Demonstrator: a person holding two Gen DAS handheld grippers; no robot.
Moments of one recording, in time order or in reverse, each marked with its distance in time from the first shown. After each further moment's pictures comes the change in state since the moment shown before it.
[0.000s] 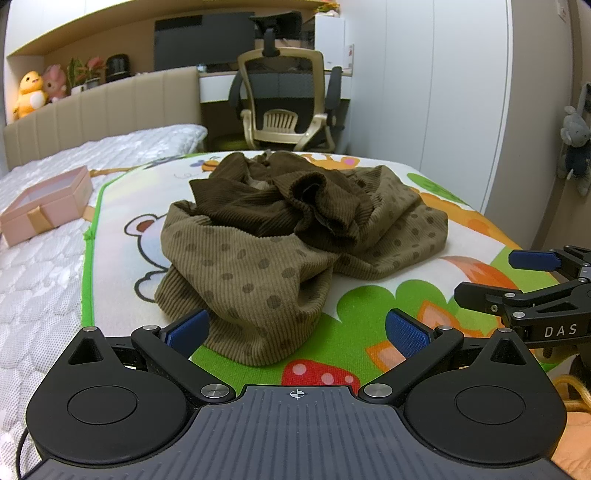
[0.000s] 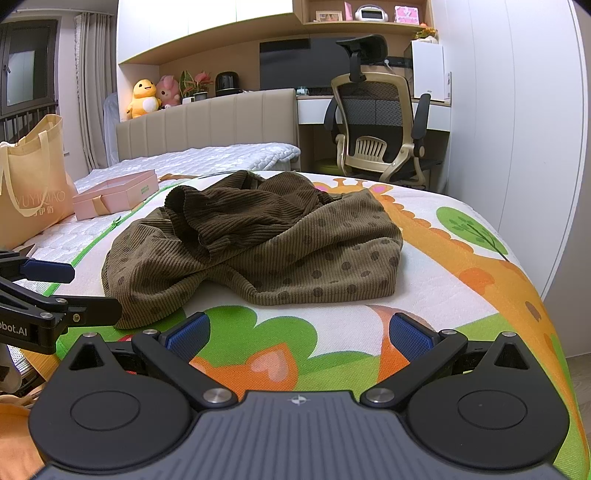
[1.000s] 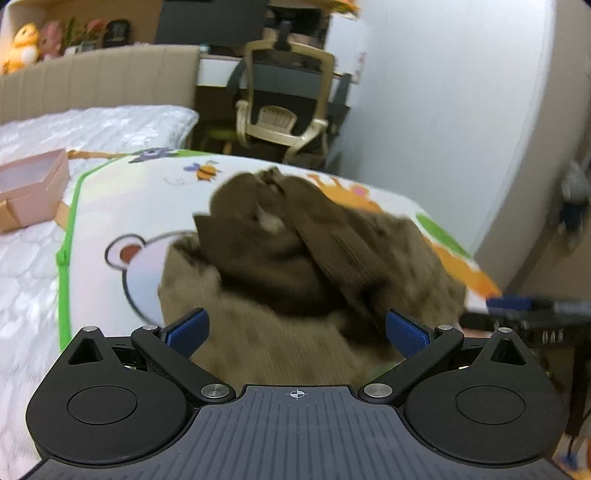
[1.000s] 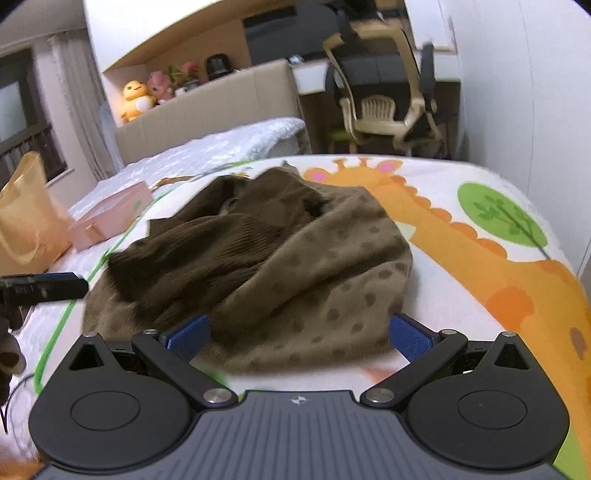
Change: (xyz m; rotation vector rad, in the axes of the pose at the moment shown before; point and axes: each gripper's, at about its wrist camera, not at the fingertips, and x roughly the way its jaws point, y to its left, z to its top) left arm 0.070 0.079 0.082 -0.171 0.031 -0.125; right arm 0.091 -0.064 0.062 0.170 0.151 0.113
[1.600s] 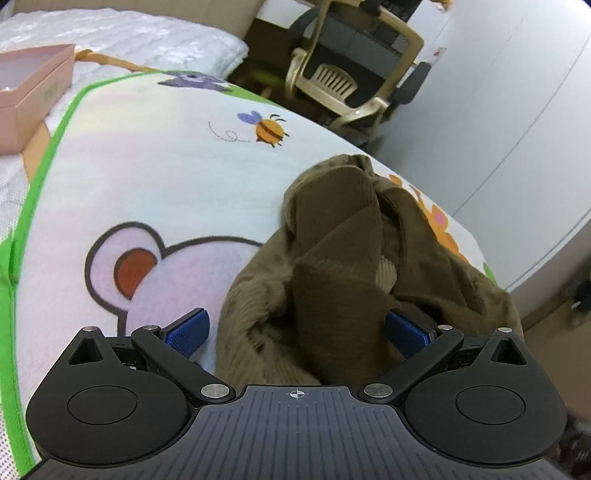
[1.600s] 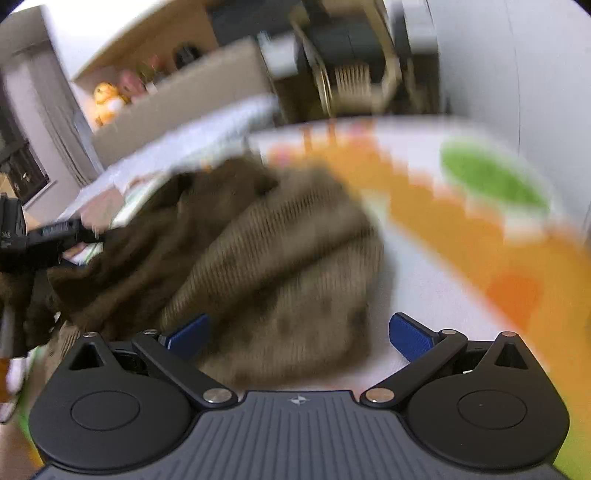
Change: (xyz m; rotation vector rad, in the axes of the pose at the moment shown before) left arm 0.116 0.105 0.042 -0.239 0.141 -0.090; right arm 0.024 -0.018 0.011 -0.005 -0.040 -0.031
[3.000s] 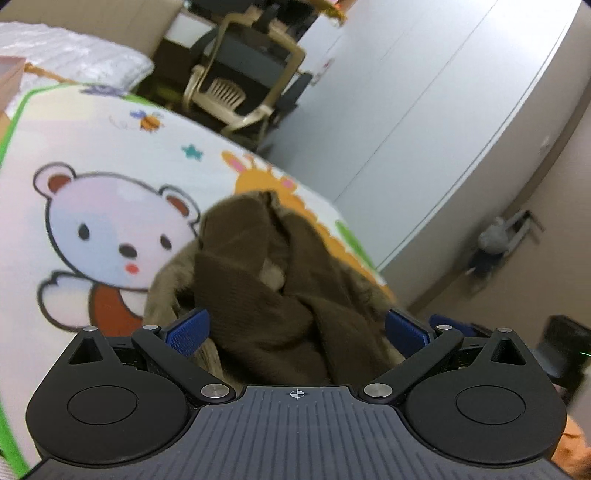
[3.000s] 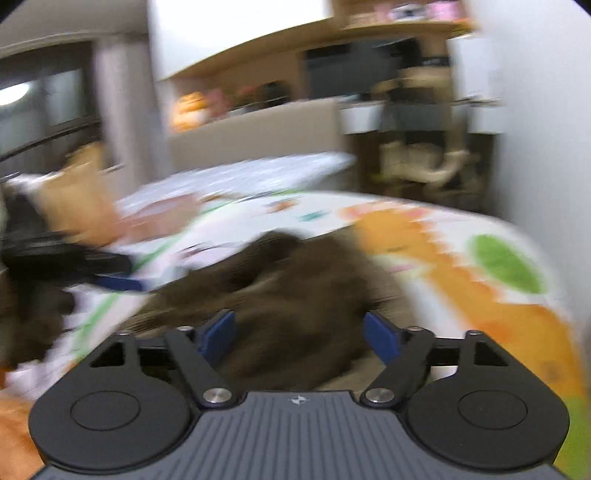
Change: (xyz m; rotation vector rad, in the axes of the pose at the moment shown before) left arm -0.105 -0.075 -0.109 0.067 -0.047 -0.250; right arm -0.114 0.038 -0.039 -0.212 -0.063 0.218
